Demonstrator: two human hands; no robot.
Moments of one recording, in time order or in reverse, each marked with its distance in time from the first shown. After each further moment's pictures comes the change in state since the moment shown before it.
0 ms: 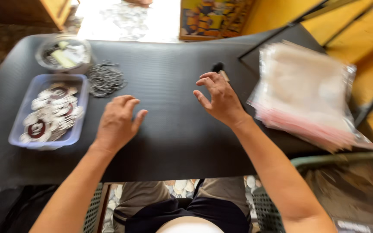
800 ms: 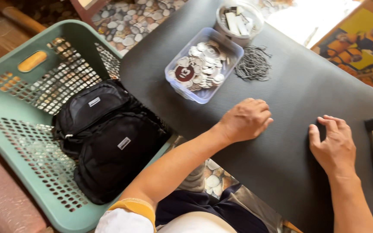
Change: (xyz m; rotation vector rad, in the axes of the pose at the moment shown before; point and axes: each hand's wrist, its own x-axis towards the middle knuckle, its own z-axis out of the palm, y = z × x) left_hand -0.028 0.005 0.008 -0.194 0.158 -0.087; right_hand 0.008 -0.023 0.085 -0.143 -0.425 0.268
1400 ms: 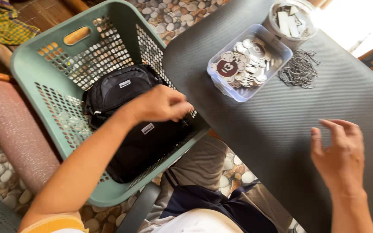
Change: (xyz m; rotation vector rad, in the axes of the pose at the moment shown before) left_hand -0.123 -0.047 -0.288 -0.323 -0.452 -0.940; right_hand -0.016 -0.105 -0.006 0.026 0.240 -0.463
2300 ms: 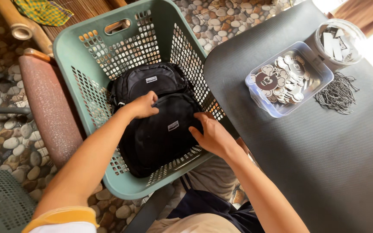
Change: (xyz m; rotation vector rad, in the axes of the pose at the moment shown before) left_hand -0.045 -0.254 -0.005 0.085 0.074 -0.610; right_hand 0.083 -0.308 0.084 0.717 -0.895 -0.162
